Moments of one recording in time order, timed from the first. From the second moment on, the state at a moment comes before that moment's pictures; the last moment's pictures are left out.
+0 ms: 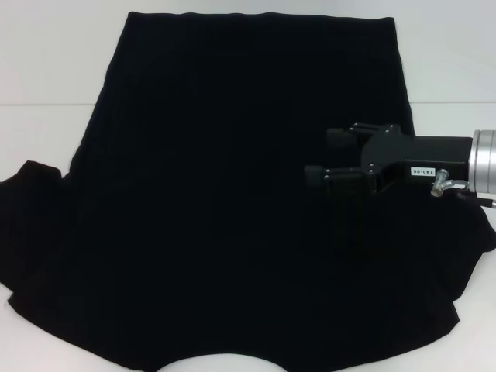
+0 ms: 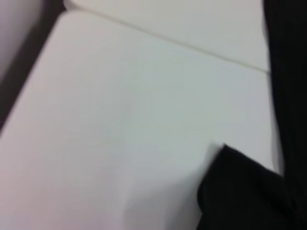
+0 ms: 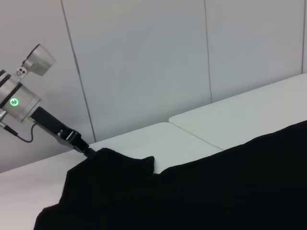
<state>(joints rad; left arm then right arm) -0.58 -2.00 0.37 0.91 2.75 1.17 -2.43 0.70 2.06 -0.76 -0.65 -1.97 -1.39 1.45</state>
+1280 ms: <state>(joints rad) -0.59 -2.00 0.37 0.92 2.55 1.27 -2.34 0.70 2.06 -0.75 -0.64 -1.97 -1.38 1.44</state>
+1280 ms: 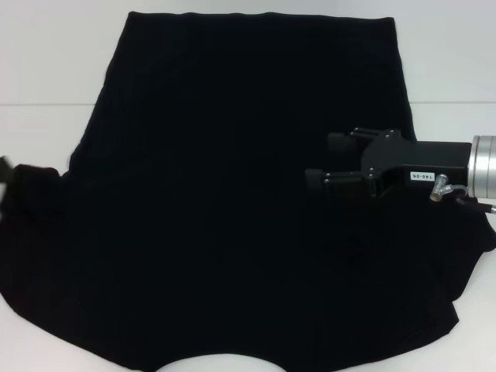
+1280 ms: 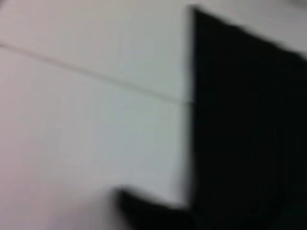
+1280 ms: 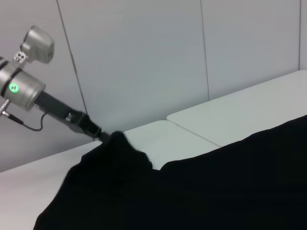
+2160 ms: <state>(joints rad) -0.63 -2.08 0.55 0.77 2.10 1.52 -2.04 0.69 2.03 -0.75 -0.64 -1.97 -1.34 1.52</state>
